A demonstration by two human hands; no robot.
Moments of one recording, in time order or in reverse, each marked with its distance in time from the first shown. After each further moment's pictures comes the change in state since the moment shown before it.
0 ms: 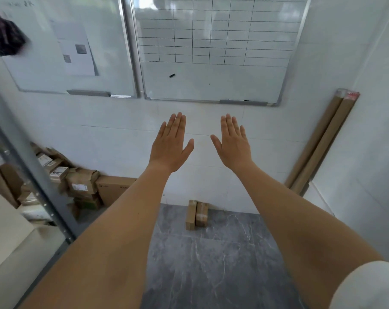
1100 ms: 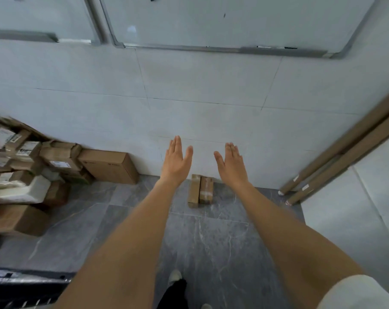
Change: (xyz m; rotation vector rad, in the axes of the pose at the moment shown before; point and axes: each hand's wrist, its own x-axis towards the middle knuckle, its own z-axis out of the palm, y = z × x) left_hand 0.155 -0.074 0.298 -0.691 -0.418 -0.519; right_hand 0.157 0.079 0.300 0.422 -0.466 0.357
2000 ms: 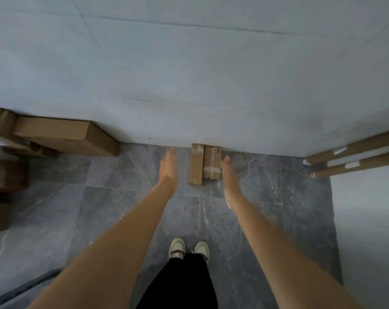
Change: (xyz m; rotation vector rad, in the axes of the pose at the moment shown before) left_hand 0.269 -0.226 0.171 -0.701 -0.091 -0.778; right_hand 0.238 0.116 0.260 0.869 -0.151 0.683
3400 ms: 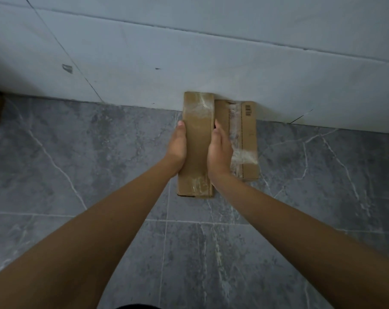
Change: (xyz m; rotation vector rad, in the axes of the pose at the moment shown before) left_hand 0.537 -0.327 0.099 -0.007 -0.241 0.185; right_hand 0.469 0.305 0.121 0.015 0.276 -0.357
